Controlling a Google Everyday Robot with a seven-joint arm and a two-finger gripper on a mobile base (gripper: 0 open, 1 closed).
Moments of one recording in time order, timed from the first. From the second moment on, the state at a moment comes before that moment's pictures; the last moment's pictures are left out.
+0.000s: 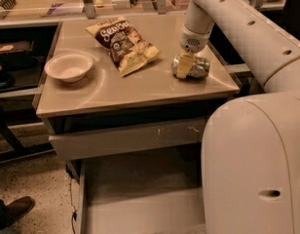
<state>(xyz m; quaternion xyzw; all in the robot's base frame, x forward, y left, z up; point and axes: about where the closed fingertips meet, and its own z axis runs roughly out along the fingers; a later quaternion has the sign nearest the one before) 0.722 -0.127 0.826 -0.61 0.79 0.00 0.11</state>
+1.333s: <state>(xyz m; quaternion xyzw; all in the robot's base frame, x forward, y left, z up) 0.663 -0.138 0.837 -0.59 0.80 0.01 0.11</state>
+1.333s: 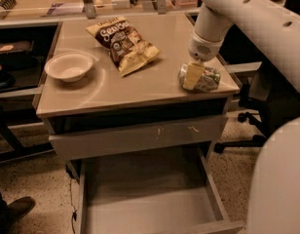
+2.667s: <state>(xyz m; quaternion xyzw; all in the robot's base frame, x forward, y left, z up) 0.544 -0.125 0.820 -0.55 0.83 0.06 0.06</state>
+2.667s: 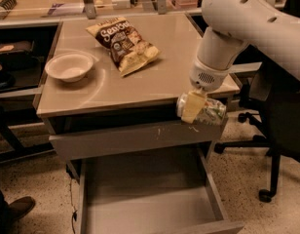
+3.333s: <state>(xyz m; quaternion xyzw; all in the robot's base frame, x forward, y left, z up) 0.461 -0.046 0.740 -0.58 0.80 0.18 -0.01</state>
